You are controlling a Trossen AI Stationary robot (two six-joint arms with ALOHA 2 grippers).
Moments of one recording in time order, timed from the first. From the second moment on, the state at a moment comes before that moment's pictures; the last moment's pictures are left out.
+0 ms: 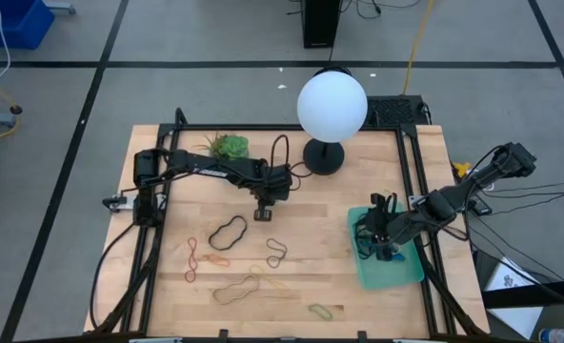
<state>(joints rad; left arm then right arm) 0.17 1.94 1.29 -0.62 0.05 0.29 0.52 0.90 0.66 -0.59 0.36 0.39</state>
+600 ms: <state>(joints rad) -0.02 1.94 1.61 -0.51 0.05 0.27 0.52 0.94 0.66 -0.35 0.45 0.04</state>
